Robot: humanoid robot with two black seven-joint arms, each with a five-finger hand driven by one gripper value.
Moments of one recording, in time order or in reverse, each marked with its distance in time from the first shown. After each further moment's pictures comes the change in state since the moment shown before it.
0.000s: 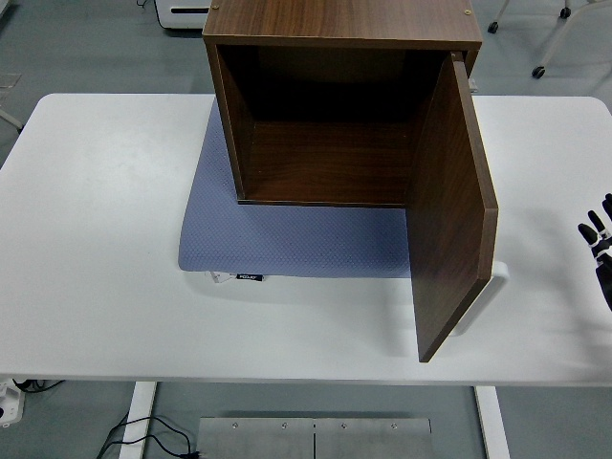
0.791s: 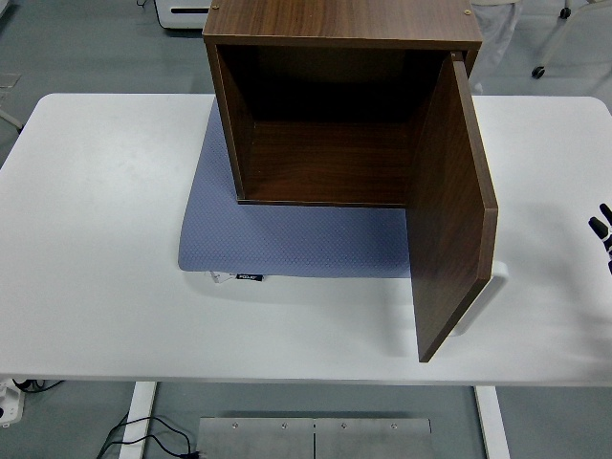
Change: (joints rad) left arm 0.005 0.000 0.000 0.000 0.000 0.002 -0.006; right arm 0.013 -0.041 0.002 0.000 0.000 0.000 -0.002
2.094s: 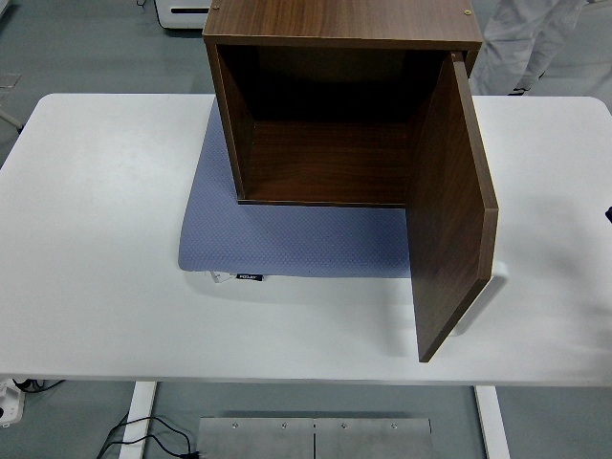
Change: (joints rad) left arm 0.000 0.000 0.000 0.000 0.000 0.000 0.000; right arm 0.012 -0.052 0.008 -0.003 0.000 -0.001 0.010
